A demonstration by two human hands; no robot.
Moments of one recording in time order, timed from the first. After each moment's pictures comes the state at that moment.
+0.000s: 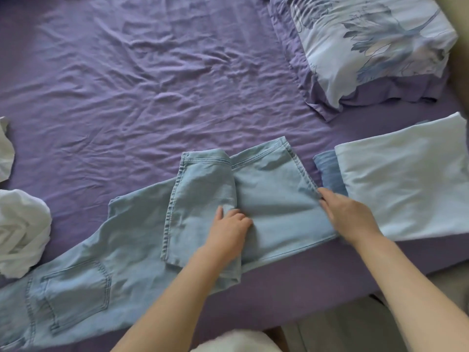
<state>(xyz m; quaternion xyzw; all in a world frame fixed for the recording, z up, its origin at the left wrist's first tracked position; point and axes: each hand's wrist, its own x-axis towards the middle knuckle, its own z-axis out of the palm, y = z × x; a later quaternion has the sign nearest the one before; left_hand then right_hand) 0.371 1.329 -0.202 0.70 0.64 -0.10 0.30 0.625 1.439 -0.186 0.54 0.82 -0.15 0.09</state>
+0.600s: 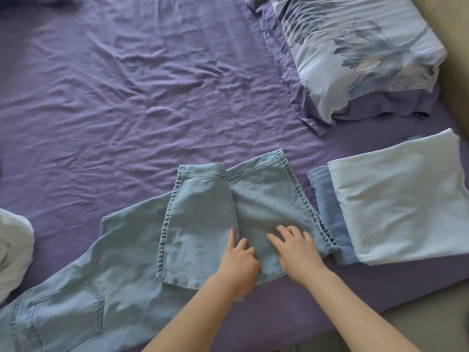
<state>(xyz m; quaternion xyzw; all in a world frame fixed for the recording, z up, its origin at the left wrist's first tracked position) 0.415 1.330 -0.203 0.76 0.54 -0.22 0.30 0.571 1.392 -0.222 0.42 0.85 -0.19 0.27</state>
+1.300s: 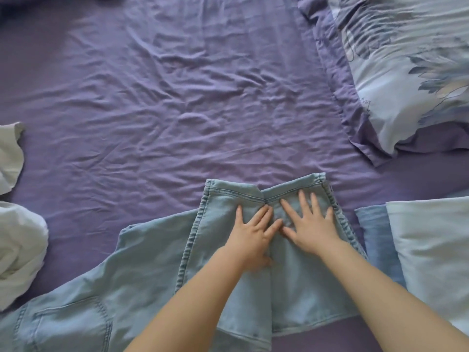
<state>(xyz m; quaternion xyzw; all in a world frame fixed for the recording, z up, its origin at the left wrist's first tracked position) 0.334 1.419 -0.254 0.73 0.59 -0.19 0.27 0.486 1.507 -0.269 0.44 0.83 -0.17 0.31</state>
